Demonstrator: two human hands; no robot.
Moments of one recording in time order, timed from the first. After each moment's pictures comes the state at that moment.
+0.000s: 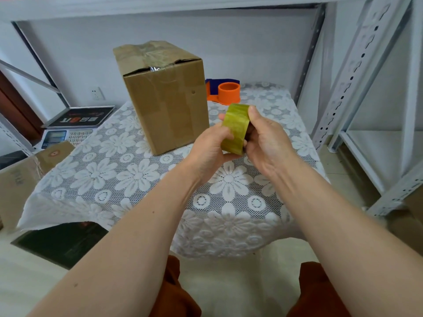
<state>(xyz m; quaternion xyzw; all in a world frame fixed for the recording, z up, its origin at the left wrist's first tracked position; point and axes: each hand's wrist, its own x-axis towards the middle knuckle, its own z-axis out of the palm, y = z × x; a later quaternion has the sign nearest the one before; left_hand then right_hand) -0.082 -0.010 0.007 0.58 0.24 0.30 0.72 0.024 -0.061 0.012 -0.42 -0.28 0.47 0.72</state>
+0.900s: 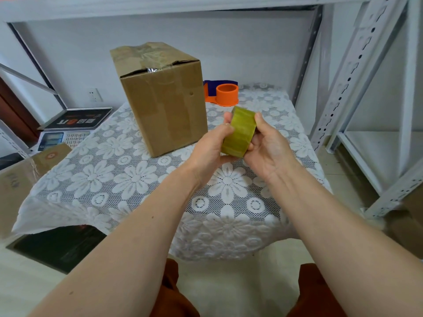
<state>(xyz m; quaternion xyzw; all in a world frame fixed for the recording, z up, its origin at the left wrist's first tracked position) -0.081 -0.014 0.006 0.63 0.26 0.30 0.67 0.030 -0.060 0.005 -0.33 -0.19 0.55 0.74</state>
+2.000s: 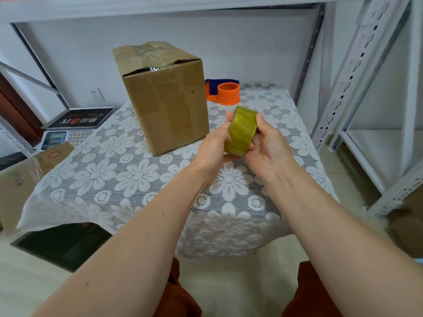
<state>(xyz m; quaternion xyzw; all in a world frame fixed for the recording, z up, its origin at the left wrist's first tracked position) -0.076 -0.016 0.004 0.62 0.29 0.32 0.66 0.024 -0.060 0.004 -0.33 -0.18 0.54 0.76</state>
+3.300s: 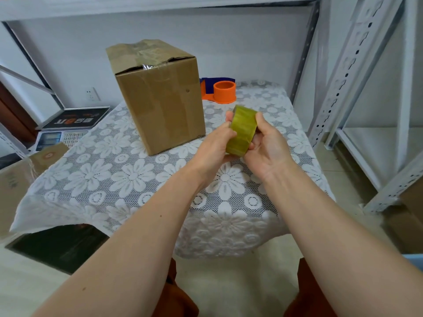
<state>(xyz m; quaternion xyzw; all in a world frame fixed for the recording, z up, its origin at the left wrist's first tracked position) -0.072 -0.017 -0.001 0.65 0.25 0.29 0.65 0.028 -0.063 0.001 -0.33 -0.17 0.53 0.76</state>
